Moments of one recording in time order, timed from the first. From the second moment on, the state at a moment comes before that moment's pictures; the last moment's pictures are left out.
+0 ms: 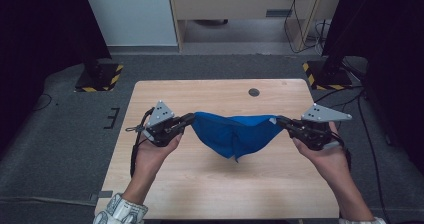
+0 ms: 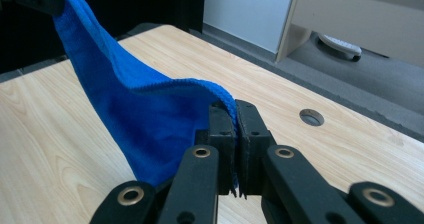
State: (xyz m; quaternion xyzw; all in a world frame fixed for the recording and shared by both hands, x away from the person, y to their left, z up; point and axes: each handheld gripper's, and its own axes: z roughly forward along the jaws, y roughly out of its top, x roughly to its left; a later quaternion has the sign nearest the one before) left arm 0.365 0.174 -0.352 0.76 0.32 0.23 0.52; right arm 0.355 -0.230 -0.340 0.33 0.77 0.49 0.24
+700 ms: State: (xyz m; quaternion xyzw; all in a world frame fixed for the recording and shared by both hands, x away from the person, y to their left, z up) left arm 0.414 0.168 -0.375 0.78 0.35 0.20 0.48; right arm 0.404 -0.226 -0.374 0.35 0.78 0.47 0.22
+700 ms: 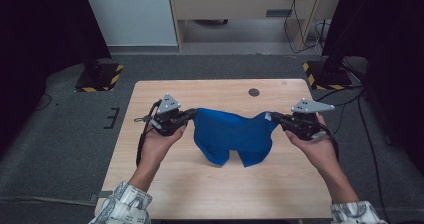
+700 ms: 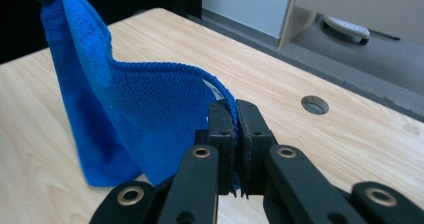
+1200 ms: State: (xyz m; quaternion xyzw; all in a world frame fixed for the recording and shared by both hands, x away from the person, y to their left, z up) left arm 0.462 0.160 -0.404 0.77 0.39 0.20 0.46; right arm 0.454 -0.225 -0.401 0.38 0.78 0.45 0.20
